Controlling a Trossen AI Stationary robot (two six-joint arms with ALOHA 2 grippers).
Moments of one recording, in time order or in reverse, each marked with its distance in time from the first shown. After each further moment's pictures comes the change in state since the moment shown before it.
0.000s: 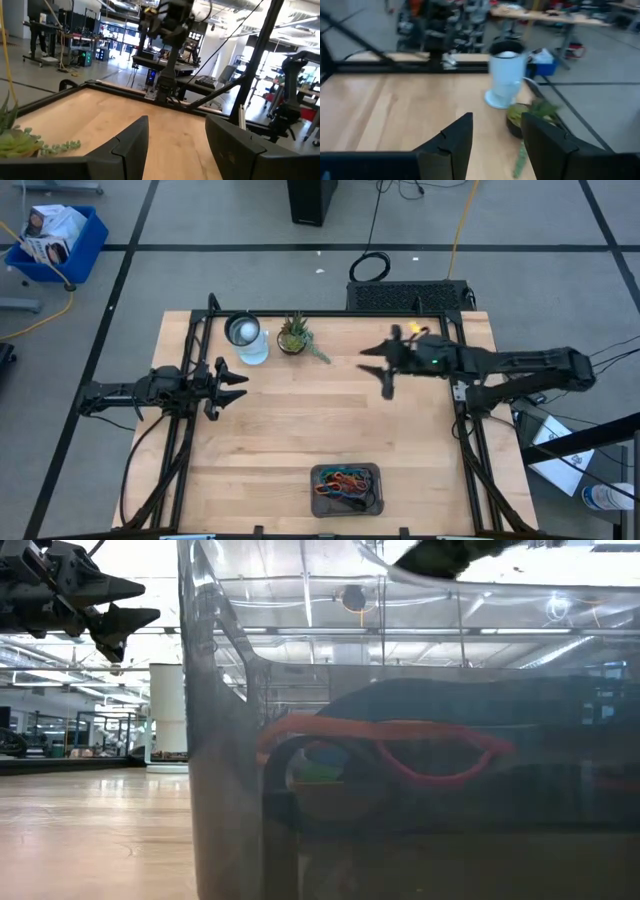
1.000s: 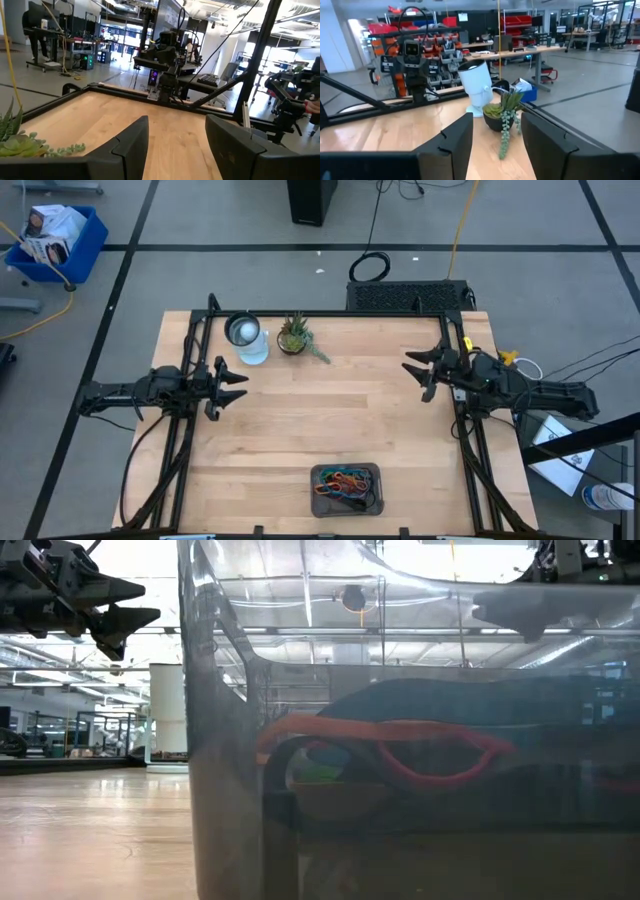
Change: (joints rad) left arm 0.000 0.000 0.000 0.000 -0.003 0.049; right arm -0.063 -0.773 -0.606 0.116 0.090 0.162
